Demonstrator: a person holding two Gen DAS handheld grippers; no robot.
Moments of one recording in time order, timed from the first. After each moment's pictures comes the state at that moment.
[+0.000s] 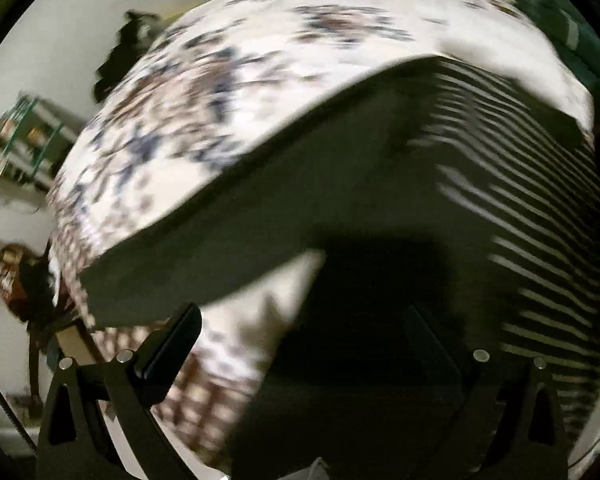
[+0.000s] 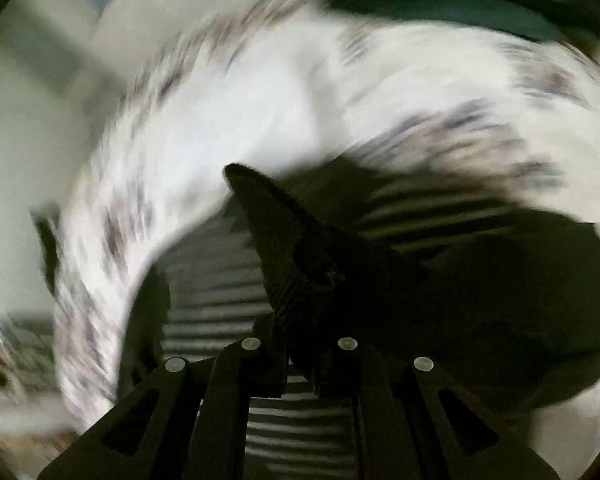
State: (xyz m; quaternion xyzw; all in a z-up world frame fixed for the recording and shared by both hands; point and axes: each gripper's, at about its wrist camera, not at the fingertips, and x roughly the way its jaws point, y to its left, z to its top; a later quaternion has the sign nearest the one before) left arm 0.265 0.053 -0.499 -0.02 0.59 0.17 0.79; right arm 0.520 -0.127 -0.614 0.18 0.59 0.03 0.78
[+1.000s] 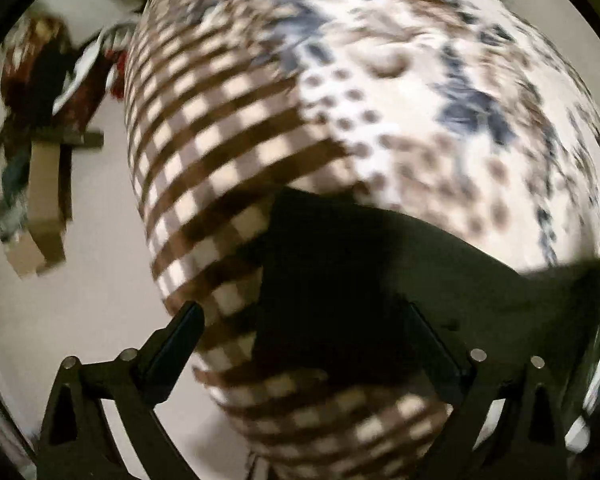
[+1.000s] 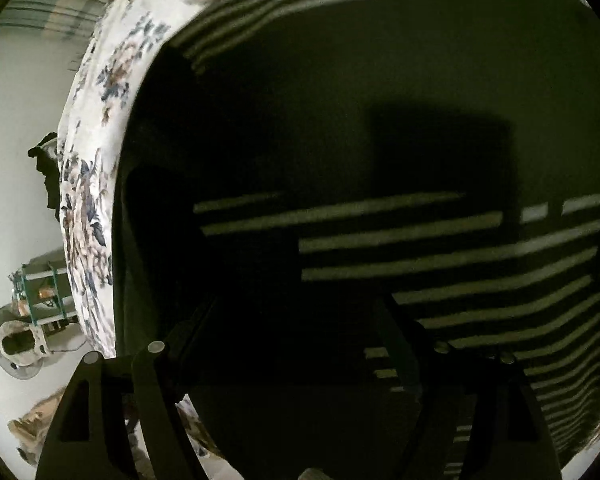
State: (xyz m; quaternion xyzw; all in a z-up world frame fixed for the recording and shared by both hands) left arm 0.156 0.346 -0.580 -0.36 0.57 0.30 0.68; right arm 0.360 -0.067 -0.659 0.27 0.71 0.06 0.65
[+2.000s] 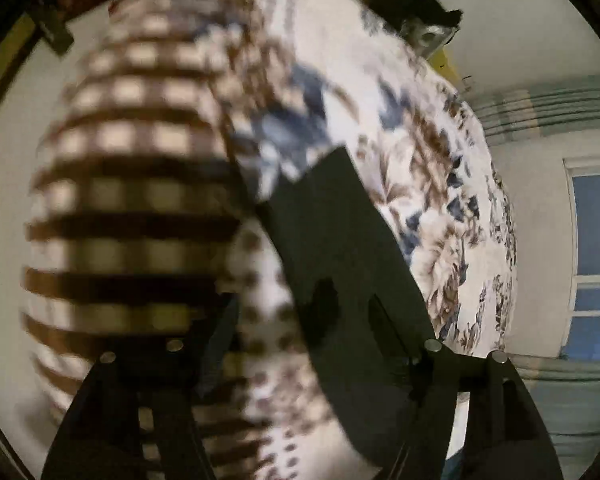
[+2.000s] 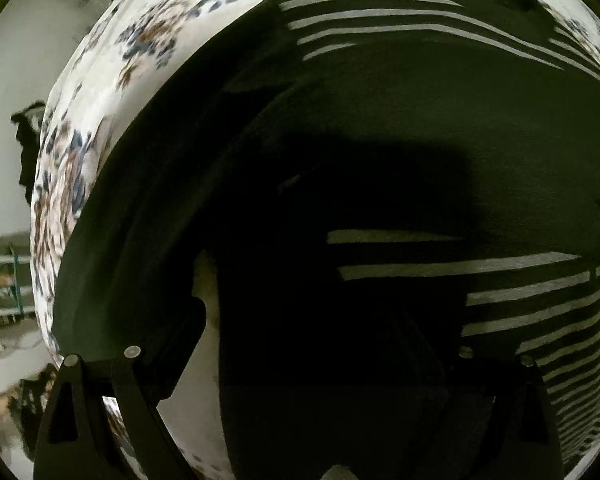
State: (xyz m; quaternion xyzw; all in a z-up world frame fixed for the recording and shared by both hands) left arm 0.189 0.428 -0.588 -0.61 0.36 0.27 0.66; right arm 0.400 0.050 -0.653 0.18 0.69 0.04 0.70
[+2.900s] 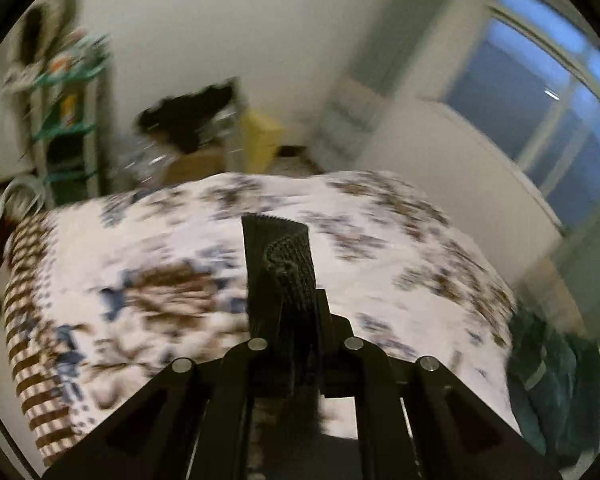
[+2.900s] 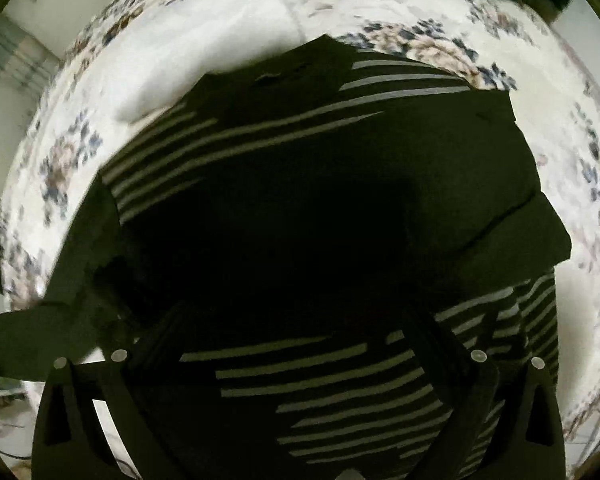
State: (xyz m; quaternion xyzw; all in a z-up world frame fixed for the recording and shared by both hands) left arm 0.385 0.314 -0.317 -0.29 0.27 0.19 0.90; right arm 0.399 -0.159 -0.605 0.22 0.63 -0.09 0.74
